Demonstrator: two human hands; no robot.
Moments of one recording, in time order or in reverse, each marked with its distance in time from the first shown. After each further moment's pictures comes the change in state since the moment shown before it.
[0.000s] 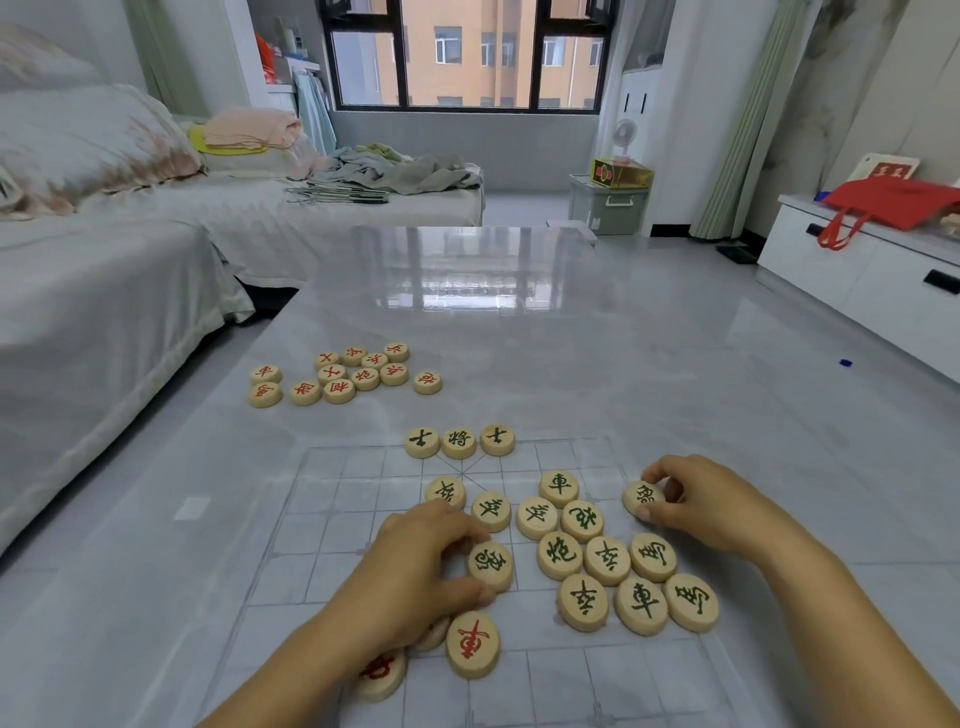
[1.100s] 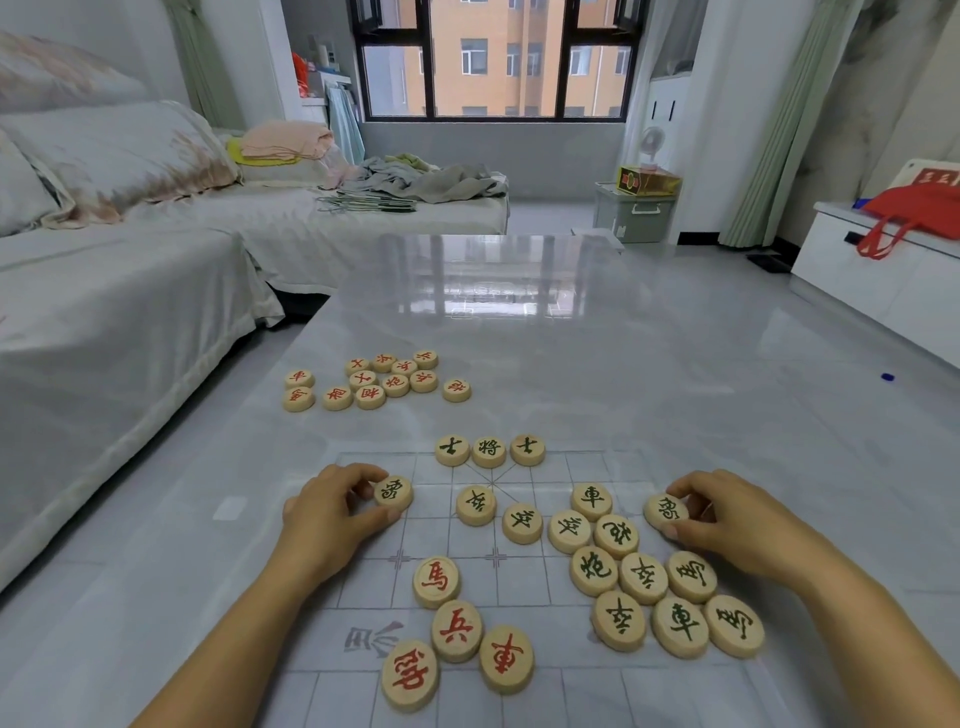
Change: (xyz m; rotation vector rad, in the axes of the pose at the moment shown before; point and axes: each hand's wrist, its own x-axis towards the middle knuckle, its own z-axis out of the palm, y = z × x) left_hand 0.004 -0.078 -0.045 -0.093 0.342 -0.397; right_hand 0.003 -0.002 0.005 0.053 -0.003 -0.087
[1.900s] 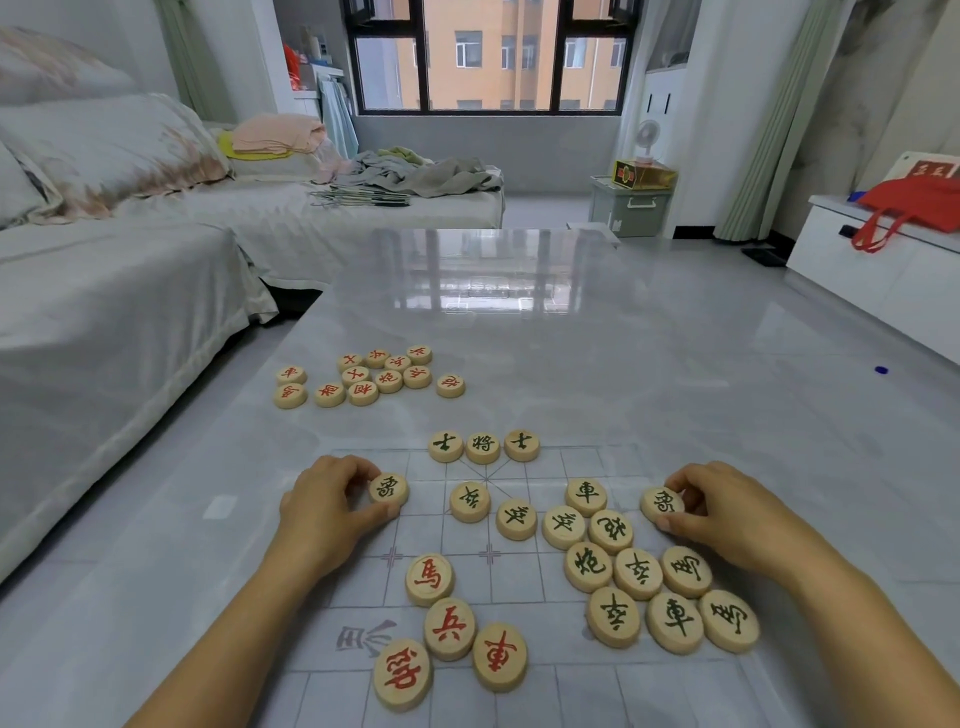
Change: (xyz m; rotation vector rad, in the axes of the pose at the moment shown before) left_hand 0.001 0.009 0.001 0.060 -0.013 -0.029; right_hand -0.001 -0.006 0.002 -0.073 0.054 0.037
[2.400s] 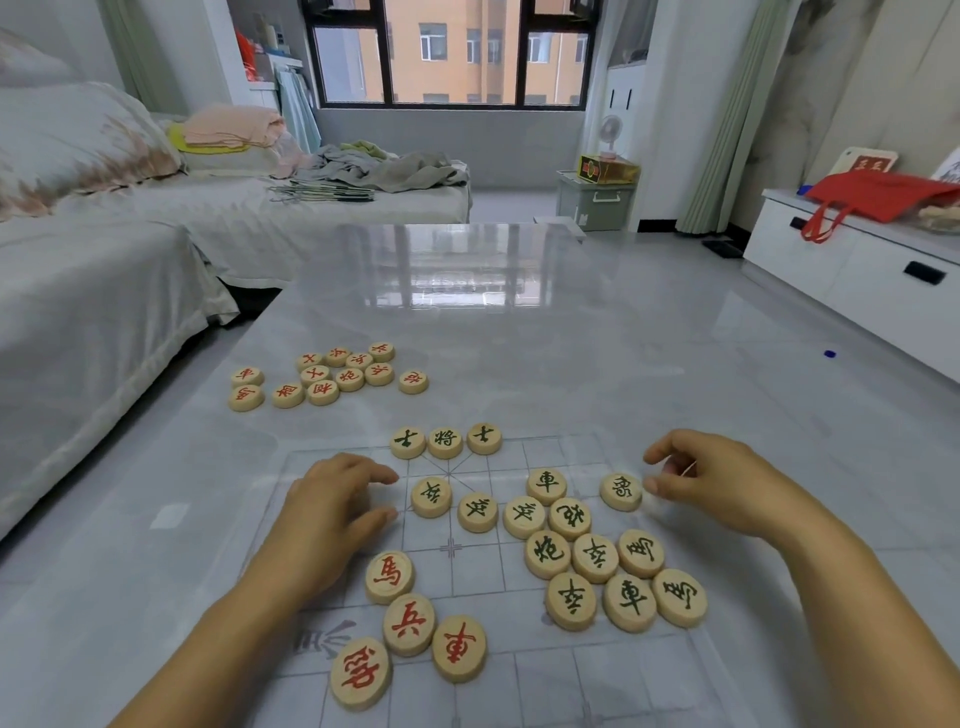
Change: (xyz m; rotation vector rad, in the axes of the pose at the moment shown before) left_hand -0.015 0.022 0.012 0.064 -0.027 0.371; right_hand -0.007 0.012 -0.027 0.213 0.038 0.022
